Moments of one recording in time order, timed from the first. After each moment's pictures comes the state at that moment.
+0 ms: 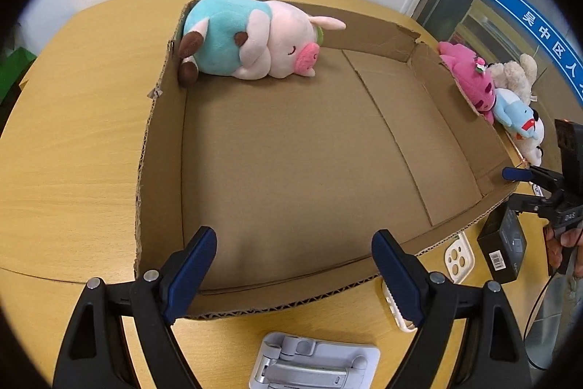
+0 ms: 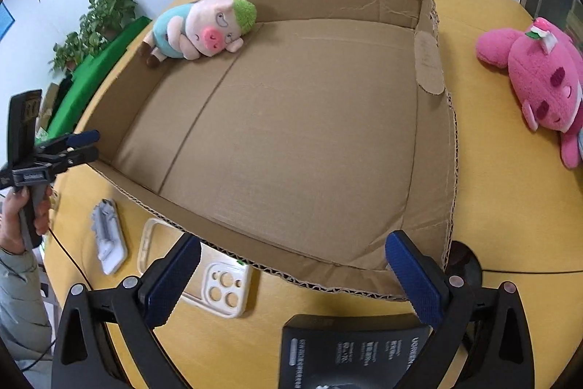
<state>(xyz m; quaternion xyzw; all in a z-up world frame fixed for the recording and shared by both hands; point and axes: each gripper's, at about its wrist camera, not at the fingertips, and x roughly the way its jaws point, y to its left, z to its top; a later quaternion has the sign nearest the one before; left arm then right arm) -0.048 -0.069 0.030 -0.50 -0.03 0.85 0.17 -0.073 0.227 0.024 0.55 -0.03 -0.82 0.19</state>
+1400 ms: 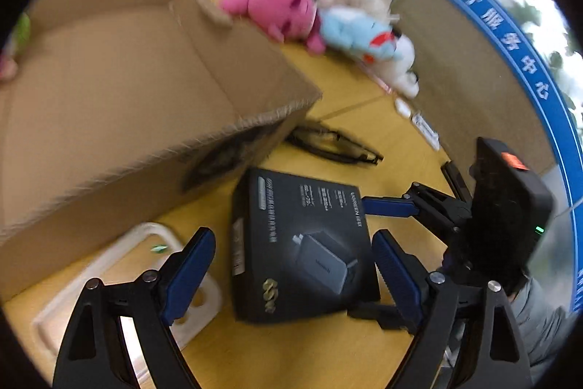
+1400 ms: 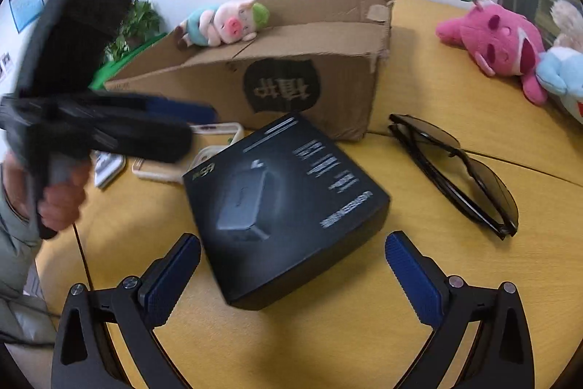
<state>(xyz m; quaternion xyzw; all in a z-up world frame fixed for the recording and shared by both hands) 0.002 0.184 -0.017 -0.51 -0.04 0.75 0.43 0.048 0.275 -0.018 0.45 -0.01 -0.87 0.20</state>
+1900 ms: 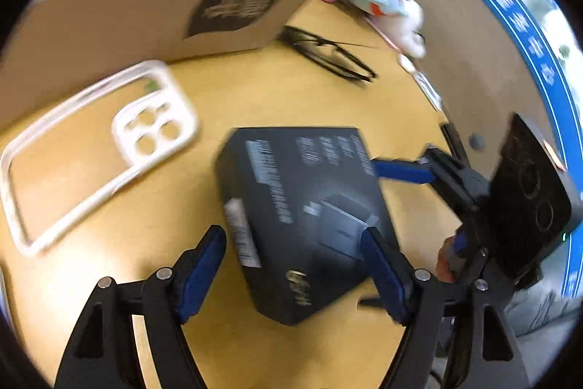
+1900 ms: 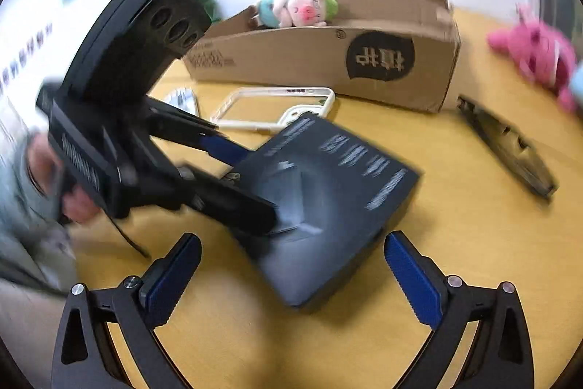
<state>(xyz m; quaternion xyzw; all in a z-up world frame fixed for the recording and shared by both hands) 0.086 0.145 -0.039 -0.57 -0.06 0.73 0.39 0.123 0.235 -0.017 0.43 0.05 -0.86 0.27</state>
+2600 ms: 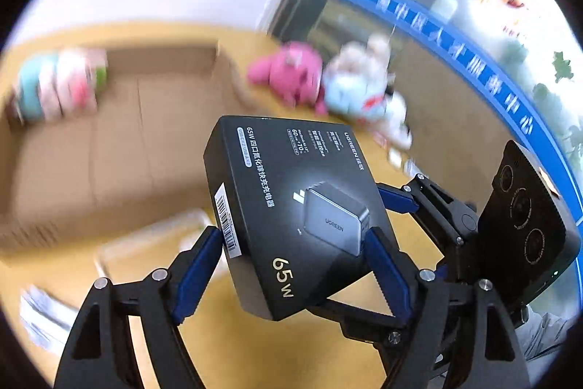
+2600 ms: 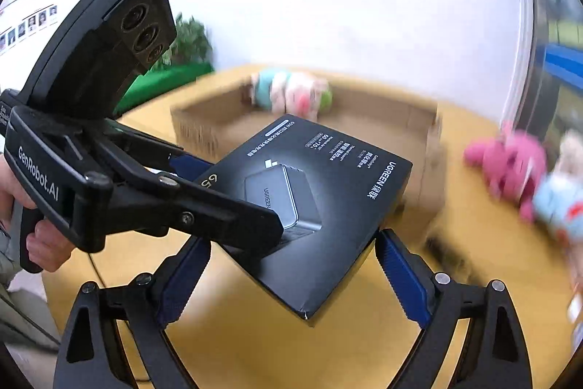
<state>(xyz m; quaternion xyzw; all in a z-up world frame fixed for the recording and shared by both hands) 0.062 0.094 0.100 -0.40 -0.07 0.84 0.37 0.101 0.186 0.075 0.29 0.10 -0.92 0.23</state>
